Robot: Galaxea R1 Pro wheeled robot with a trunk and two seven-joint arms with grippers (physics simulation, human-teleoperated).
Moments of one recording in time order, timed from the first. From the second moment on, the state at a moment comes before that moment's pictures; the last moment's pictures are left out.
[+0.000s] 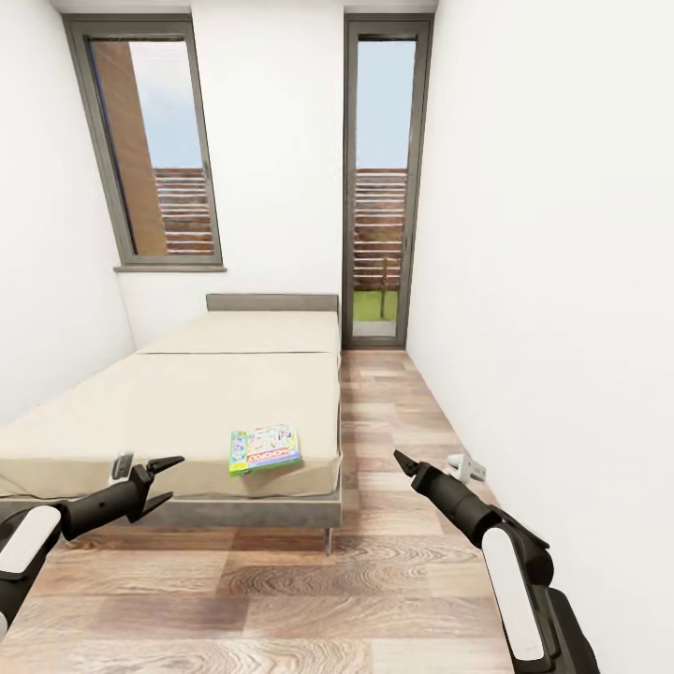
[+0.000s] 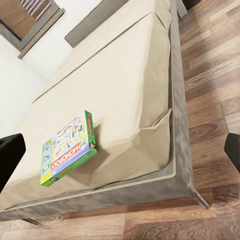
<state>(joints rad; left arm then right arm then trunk) -0.59 0.41 0.21 -0.73 1.04 0.93 -0.42 -0.28 0.14 -0.13 -1.54 -0.48 0.62 0.13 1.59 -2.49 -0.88</state>
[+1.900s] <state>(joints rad) -0.59 0.40 0.20 -0.73 1.04 0.93 -0.43 -0.28 0.14 -0.13 -1.54 -0.48 0.62 0.13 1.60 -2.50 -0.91</state>
